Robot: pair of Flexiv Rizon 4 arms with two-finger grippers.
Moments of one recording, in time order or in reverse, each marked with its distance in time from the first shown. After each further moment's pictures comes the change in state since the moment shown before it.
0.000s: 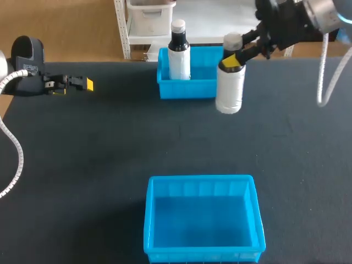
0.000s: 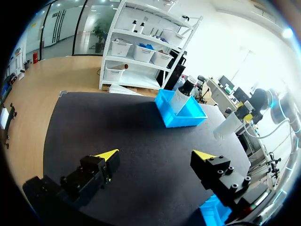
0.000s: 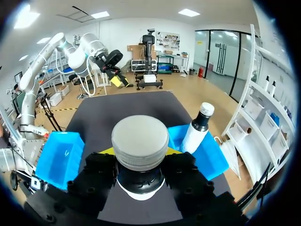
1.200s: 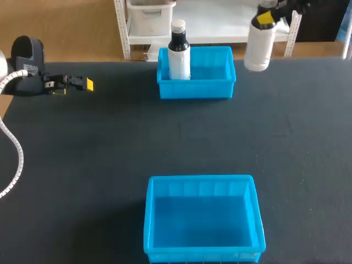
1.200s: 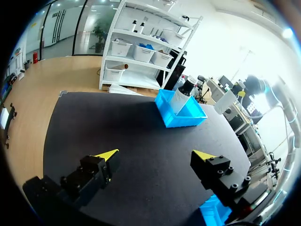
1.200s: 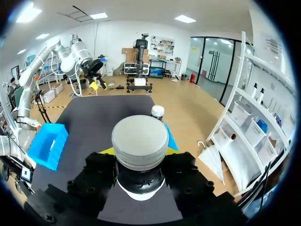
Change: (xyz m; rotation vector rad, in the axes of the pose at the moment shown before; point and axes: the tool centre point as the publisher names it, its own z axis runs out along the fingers) left arm 0.000 0.000 0.000 0.000 0.000 0.000; right arm -0.002 -0.117 -0.074 0.076 -0.032 -0.053
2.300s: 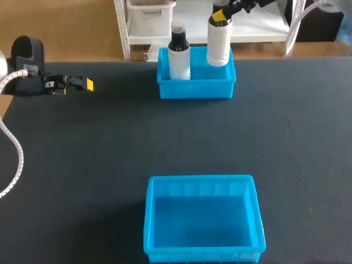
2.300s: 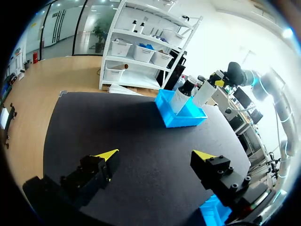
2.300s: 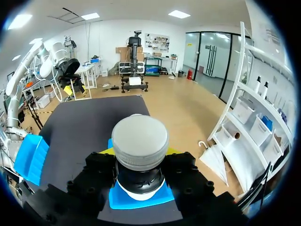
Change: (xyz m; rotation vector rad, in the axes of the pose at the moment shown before) left arm 0.000 0.000 0.000 0.000 0.000 0.000; right arm -0.019 -0.054 0.112 0.011 0.013 0.047
